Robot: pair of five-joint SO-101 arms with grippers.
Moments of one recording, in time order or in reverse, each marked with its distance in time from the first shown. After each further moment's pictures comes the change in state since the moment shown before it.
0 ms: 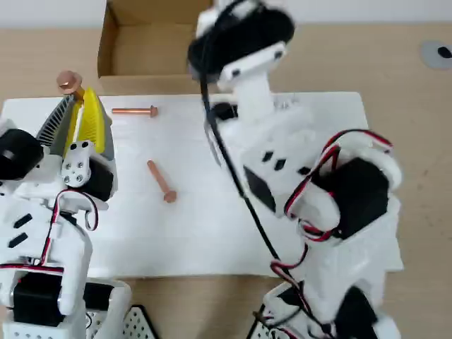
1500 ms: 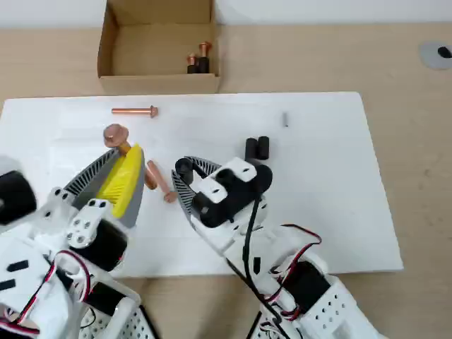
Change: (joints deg) left arm 19.5 -6.2 -11.7 25.4 11.3; right arm -12.1 -62.5 104.3 -75.3 0.0
